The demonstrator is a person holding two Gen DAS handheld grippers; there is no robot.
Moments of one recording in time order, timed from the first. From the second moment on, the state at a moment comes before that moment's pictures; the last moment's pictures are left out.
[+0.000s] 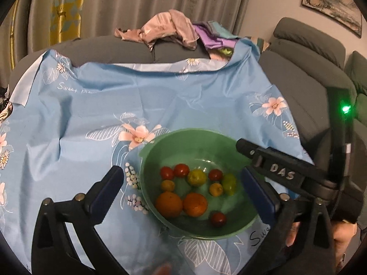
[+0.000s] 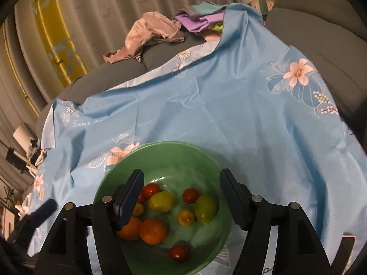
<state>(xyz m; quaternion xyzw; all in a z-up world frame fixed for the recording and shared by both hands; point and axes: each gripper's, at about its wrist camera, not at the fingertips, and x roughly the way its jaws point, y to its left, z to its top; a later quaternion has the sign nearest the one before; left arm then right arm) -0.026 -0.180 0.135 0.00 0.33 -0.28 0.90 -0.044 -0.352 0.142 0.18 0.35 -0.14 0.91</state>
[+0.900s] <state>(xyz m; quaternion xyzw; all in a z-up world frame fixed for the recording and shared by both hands) -0.031 -0.180 0.133 -0.01 0.33 -0.29 0.90 -0.042 -0.349 0.141 0.16 0.37 -0.16 0.90</state>
